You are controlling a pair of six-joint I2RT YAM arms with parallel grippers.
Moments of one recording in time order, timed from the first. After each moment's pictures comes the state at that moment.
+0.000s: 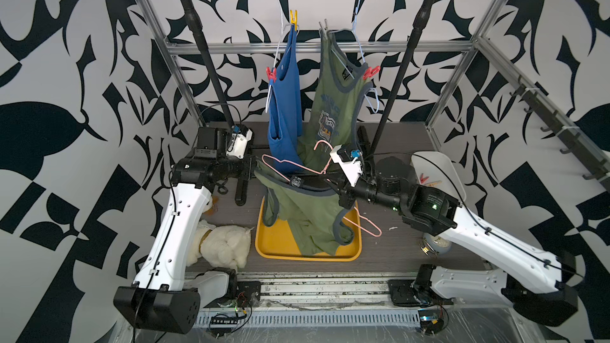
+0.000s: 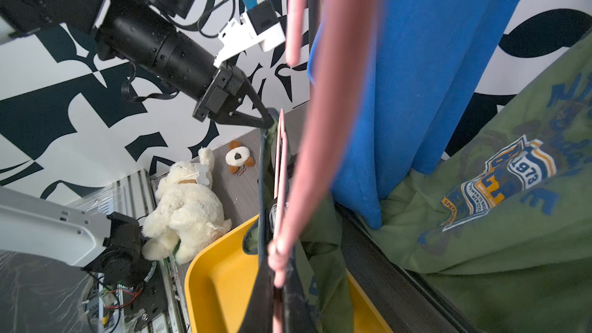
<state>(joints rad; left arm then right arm) -0.14 1.19 1.35 -0.98 0.34 0.04 0.97 1.13 1.23 -0.36 -0.03 0.10</state>
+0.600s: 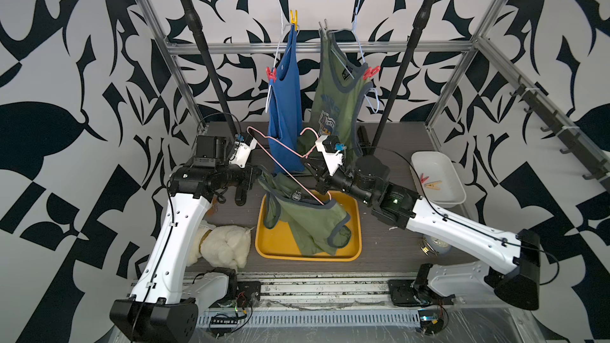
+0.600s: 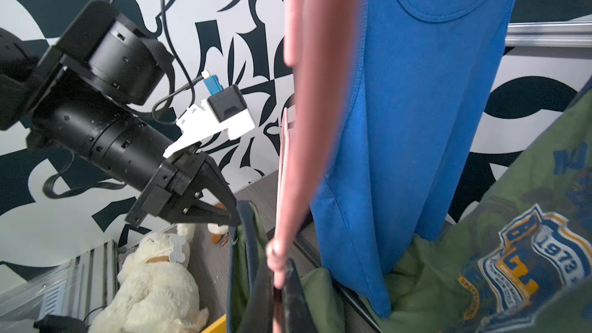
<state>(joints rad) -0.14 1.12 1.28 -1.00 0.45 0.12 0.97 1.31 1.15 0.11 0.01 0.10</state>
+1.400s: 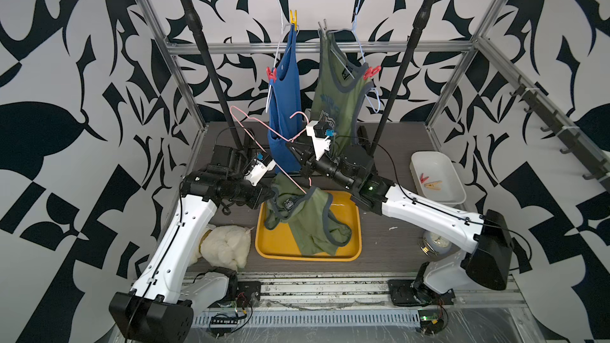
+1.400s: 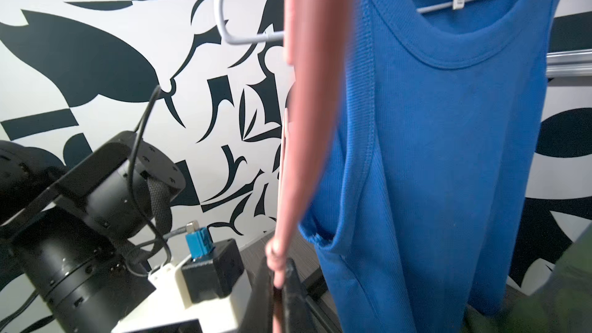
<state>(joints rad) -0.24 1.12 1.19 -1.12 0.58 0.30 0.91 1.51 1.25 0.39 -0.09 0.19</state>
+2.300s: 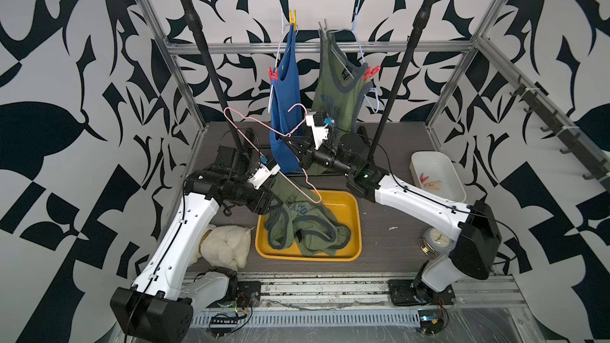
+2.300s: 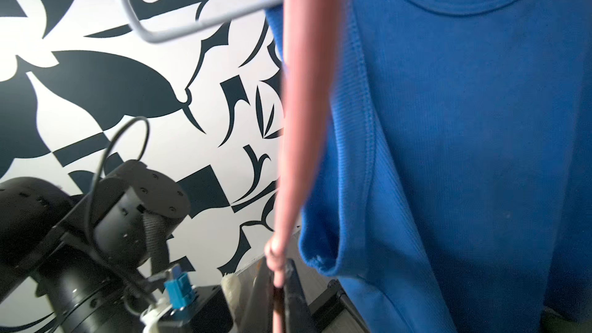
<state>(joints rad) -0.26 1.13 1.20 -1.19 0.62 0.37 0.83 1.56 1.33 0.32 -0.29 0.35</state>
